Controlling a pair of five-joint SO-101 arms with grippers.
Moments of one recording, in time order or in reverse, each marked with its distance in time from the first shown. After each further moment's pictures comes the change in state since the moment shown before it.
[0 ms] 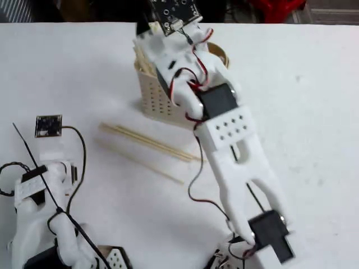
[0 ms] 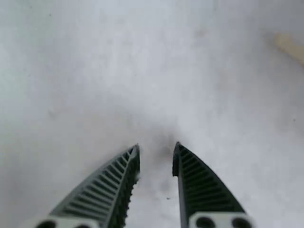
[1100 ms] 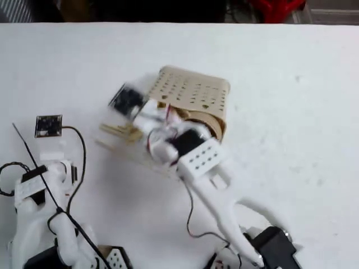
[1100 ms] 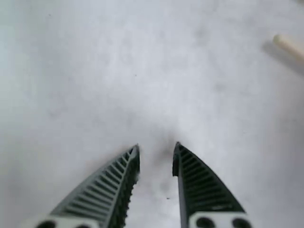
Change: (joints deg) left arm 0.0 0.0 0.0 0.0 0.0; right arm -7.0 -5.6 37.8 8.1 10.9
